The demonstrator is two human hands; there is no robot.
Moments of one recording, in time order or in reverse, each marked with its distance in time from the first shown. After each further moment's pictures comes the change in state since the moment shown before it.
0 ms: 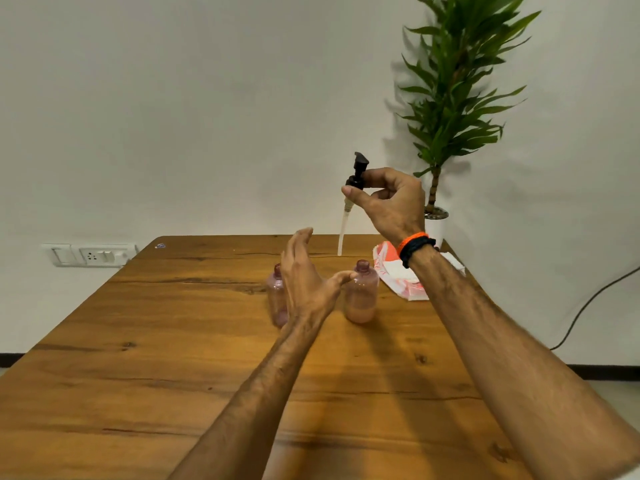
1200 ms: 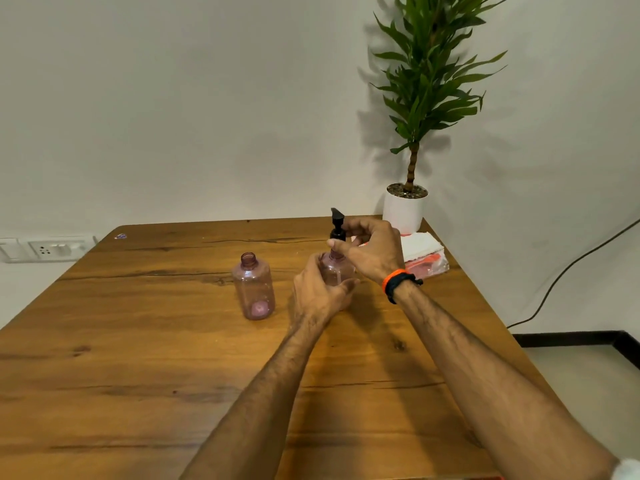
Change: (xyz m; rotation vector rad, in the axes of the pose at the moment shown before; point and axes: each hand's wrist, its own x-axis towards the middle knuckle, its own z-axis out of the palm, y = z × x) left_hand -0.018 -0.019 0.069 -0.038 -0.324 -0.244; right_hand -0.044 0.080 -0.011 -0.234 -0.173 0.175
